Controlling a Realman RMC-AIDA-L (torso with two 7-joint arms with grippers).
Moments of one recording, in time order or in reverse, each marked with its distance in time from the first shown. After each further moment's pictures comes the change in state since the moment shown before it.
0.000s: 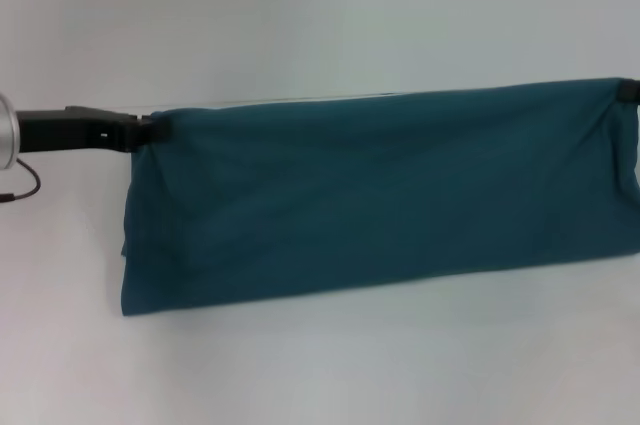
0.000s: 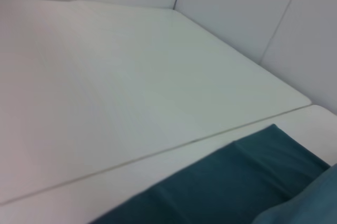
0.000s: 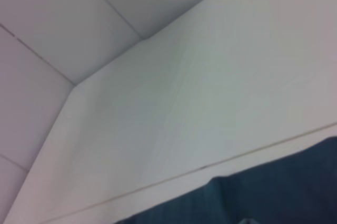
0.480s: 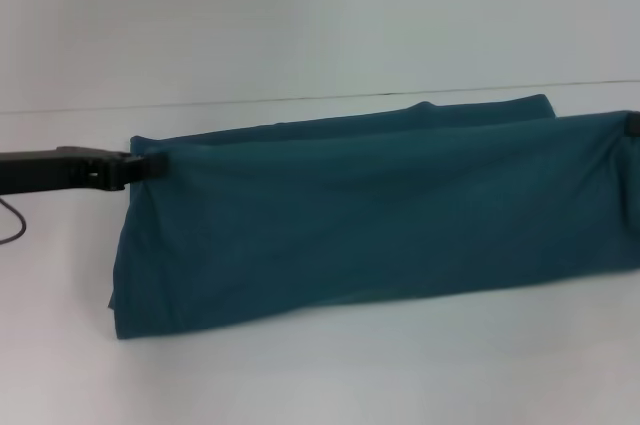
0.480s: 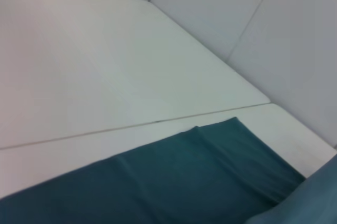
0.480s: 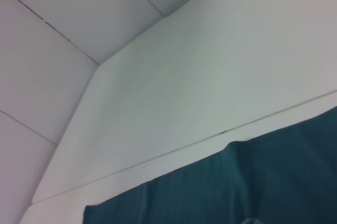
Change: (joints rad) left arm 0.069 -0.017 -0.084 0.039 -0.001 0.173 0.000; right arm -0.057 -0.001 0.040 -0.010 -0.002 -0.139 -0.045
